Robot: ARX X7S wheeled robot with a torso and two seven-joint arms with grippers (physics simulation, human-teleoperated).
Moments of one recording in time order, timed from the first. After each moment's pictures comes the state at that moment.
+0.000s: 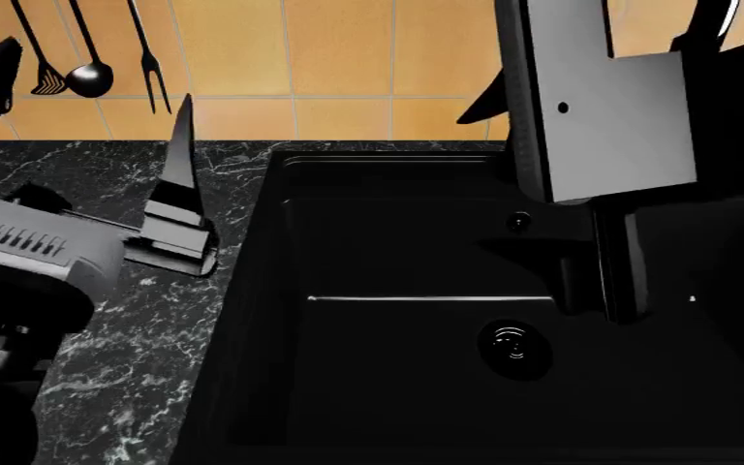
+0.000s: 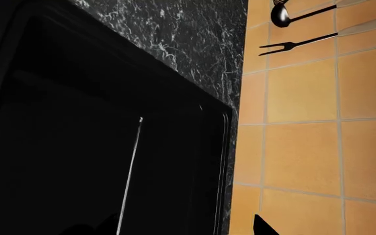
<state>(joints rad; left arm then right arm) -1.18 -1.22 1.13 0.80 -0.84 -0.08 -0.90 1.60 0.73 -0.77 -0.55 0.03 0.94 -1.40</state>
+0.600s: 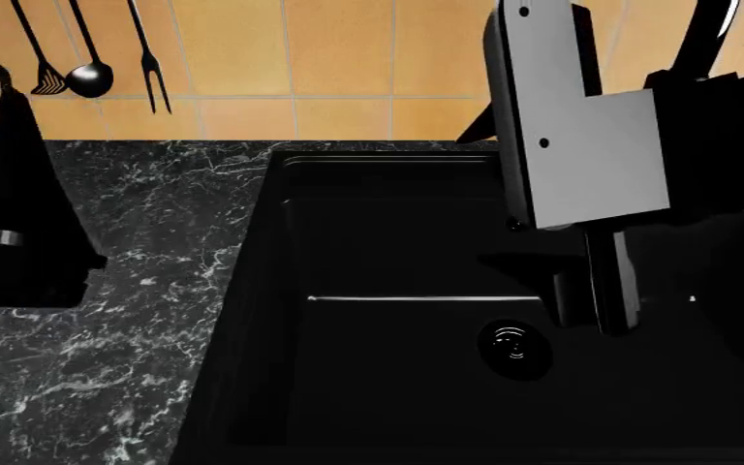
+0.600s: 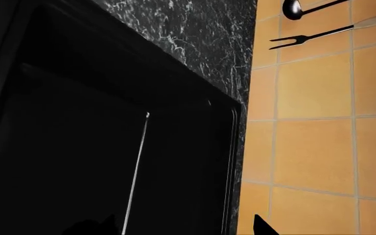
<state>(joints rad) -0.98 -1.46 1.15 0.89 -0.82 0.38 -1.11 1.57 0.75 -0.81 -0.56 0.04 0.93 -1.36</state>
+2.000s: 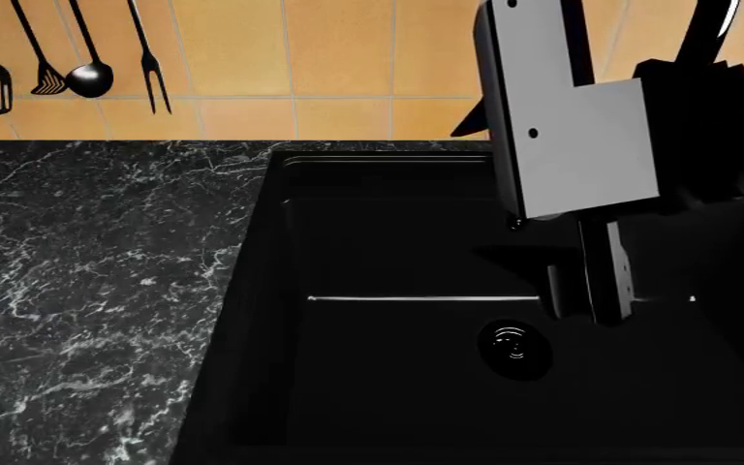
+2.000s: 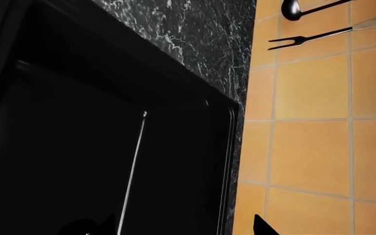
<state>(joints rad) -0.88 -1.44 0.74 0.76 -1.29 1.01 -1.10 1.61 0.75 -0.85 -0.53 0.06 0.91 -1.34</state>
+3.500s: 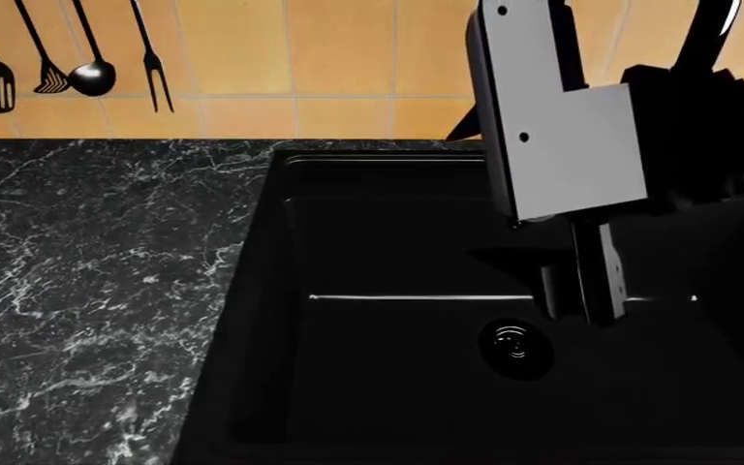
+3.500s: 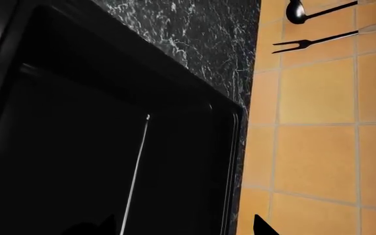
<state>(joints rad) -1.55 -1.04 0.64 0.53 -1.65 0.20 -0.92 1.61 0.75 -0.88 -0.51 0.10 0.89 -1.30</state>
